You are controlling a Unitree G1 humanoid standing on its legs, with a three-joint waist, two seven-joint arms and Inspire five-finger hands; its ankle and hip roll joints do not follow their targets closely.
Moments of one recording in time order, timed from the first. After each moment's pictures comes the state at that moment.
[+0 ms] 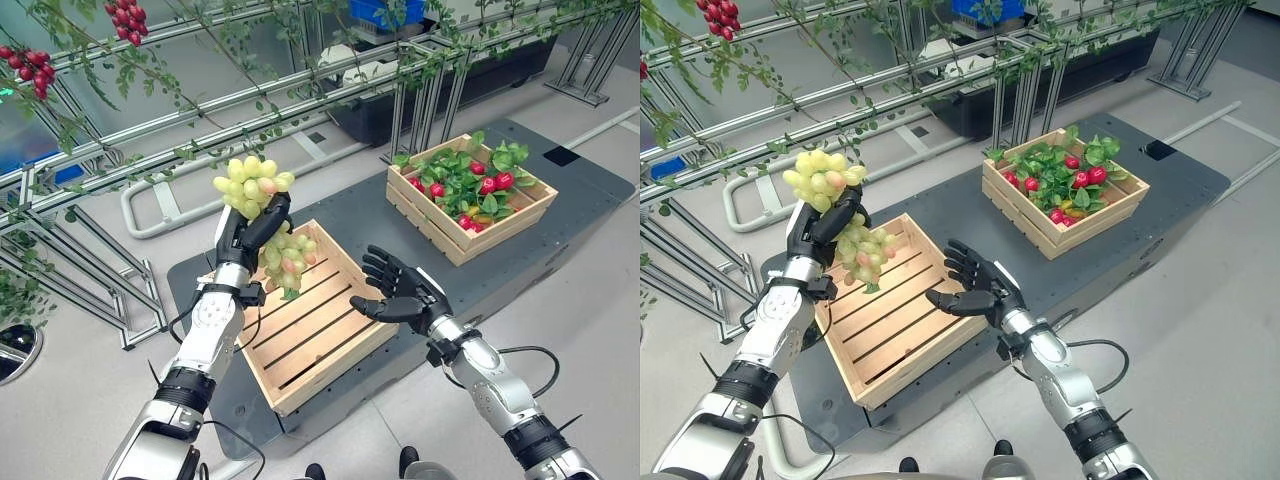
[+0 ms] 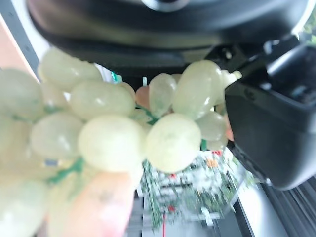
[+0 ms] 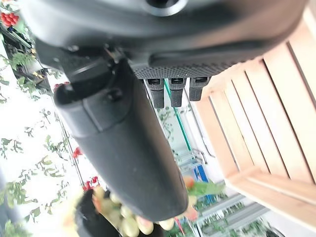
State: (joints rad) left arm -0.40 0.46 -0.23 0.39 -0.52 -0.28 0.04; right arm -0.20 -0.39 0.39 0.18 0.64 -0.02 0.18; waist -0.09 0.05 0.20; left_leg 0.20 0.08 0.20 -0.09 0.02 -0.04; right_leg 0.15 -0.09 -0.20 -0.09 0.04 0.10
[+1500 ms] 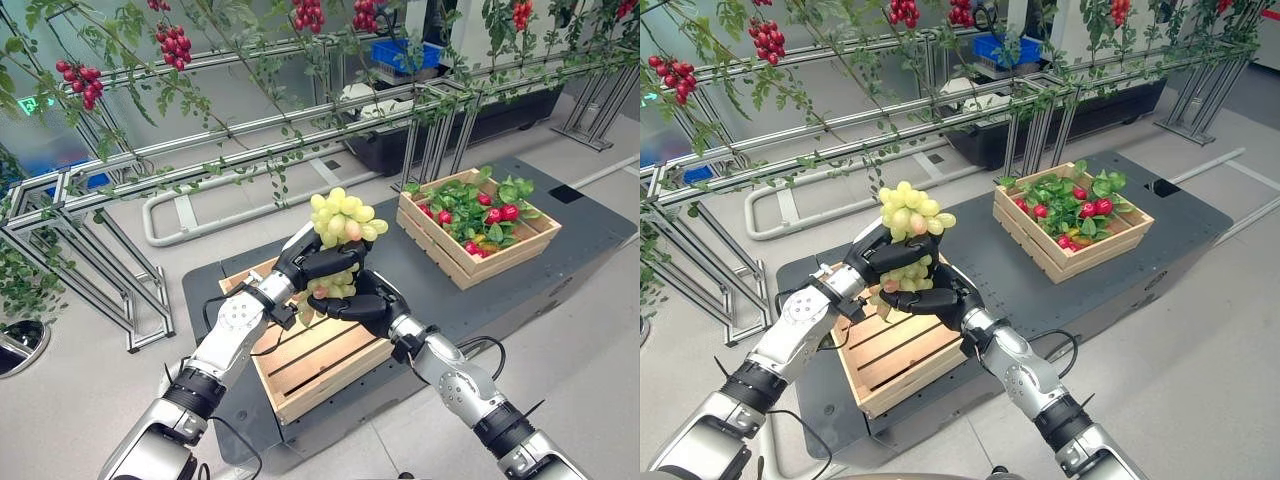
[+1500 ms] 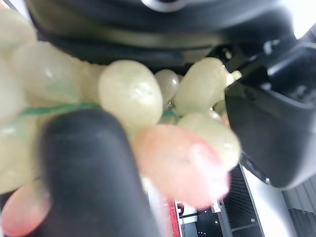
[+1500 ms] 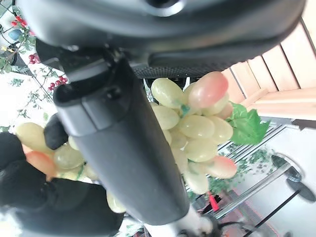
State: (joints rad) left arm -0.41 0.48 -0.39 0.27 -0.48 -0.22 -0.29; right arm -0.28 -0.30 0.52 0.20 0.96 0.04 0.16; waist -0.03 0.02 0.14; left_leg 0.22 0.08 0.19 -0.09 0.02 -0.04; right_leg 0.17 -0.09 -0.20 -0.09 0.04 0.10
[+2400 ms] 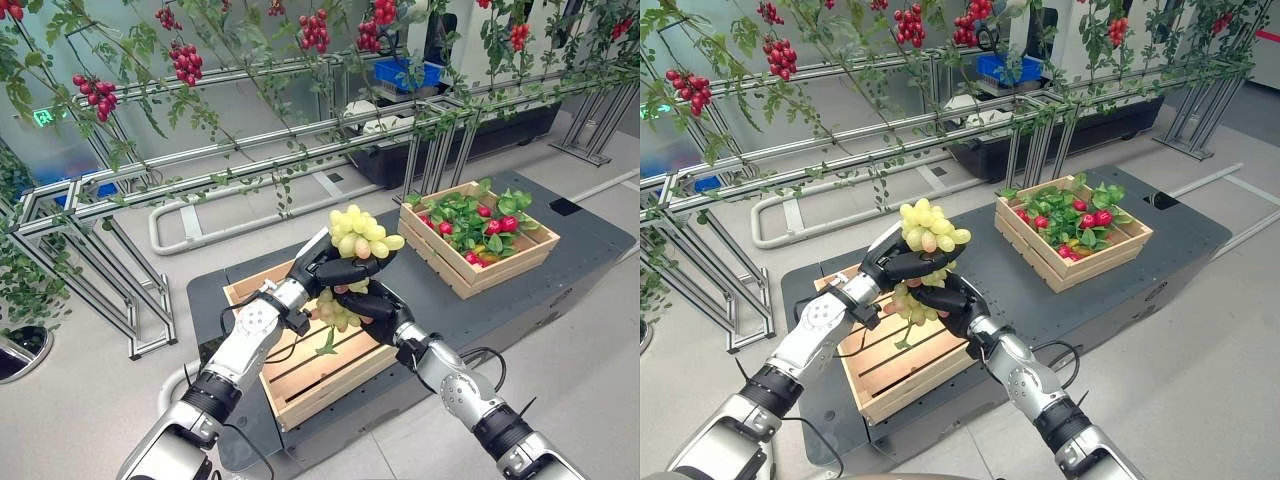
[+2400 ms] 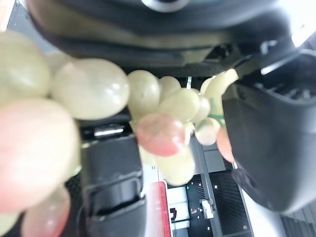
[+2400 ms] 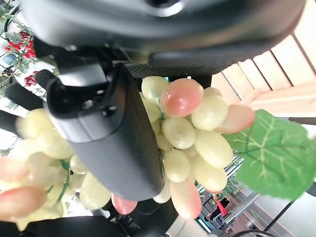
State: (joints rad) left arm -0.41 0.39 -0.42 0.32 -0.48 -0.23 -0.23; right arm -0.28 -0.29 0.52 0.32 1.03 0.03 0.18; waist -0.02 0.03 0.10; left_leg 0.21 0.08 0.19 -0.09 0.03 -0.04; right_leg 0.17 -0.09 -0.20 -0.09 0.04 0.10
